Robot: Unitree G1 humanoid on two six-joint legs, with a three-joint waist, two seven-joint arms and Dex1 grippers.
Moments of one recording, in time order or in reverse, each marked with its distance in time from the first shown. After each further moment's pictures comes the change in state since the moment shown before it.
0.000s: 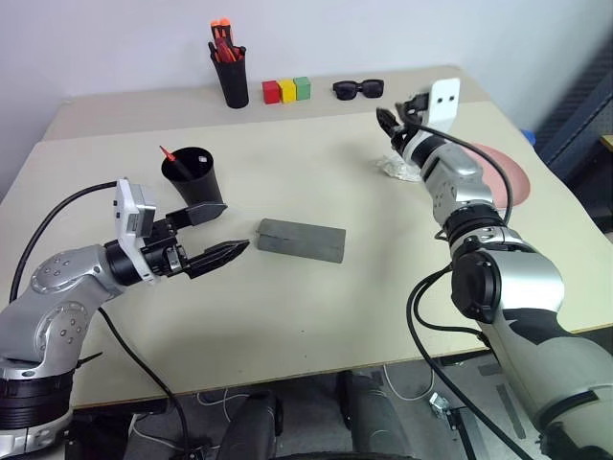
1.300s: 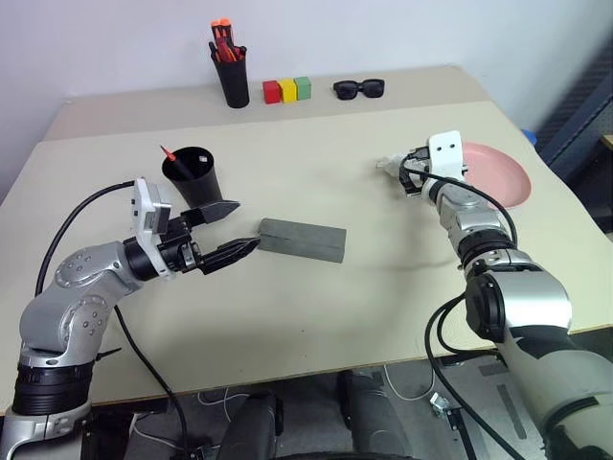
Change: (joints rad) left arm -0.041 -0.041 -0.059 0.052 0.029 -0.043 -0.017; right arm 0.115 -0.069 0.159 0.057 -0.161 0.129 -0.309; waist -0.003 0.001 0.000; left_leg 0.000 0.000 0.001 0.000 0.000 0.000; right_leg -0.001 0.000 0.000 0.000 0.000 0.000
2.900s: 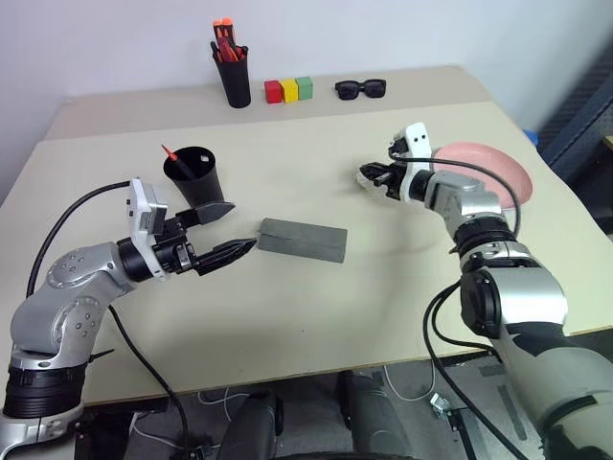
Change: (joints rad) left arm 0.015 0.025 0.014 -0.007 -0.002 0.013 0.012; right arm 0.012 -0.017 0.013 -0.244 0.108 0.305 0.686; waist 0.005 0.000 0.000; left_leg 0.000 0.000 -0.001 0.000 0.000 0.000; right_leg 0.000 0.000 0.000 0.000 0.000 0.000
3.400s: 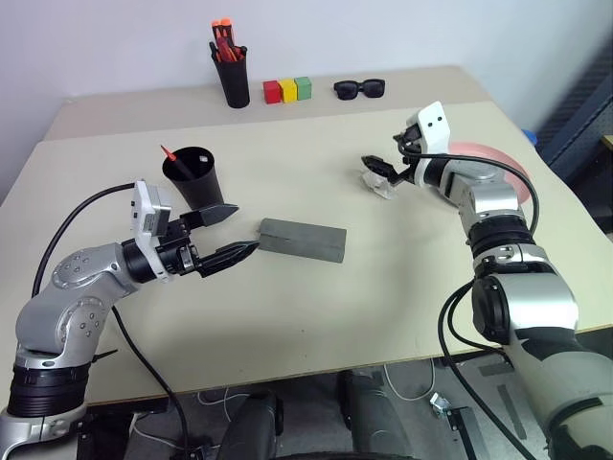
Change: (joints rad) left arm -0.003 -0.008 -0.012 0.005 0.002 -0.008 -0.010; right arm -0.009 0.000 0.055 -0.001 -0.061 -0.167 -0.208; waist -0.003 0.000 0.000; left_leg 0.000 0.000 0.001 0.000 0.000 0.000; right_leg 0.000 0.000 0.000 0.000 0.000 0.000
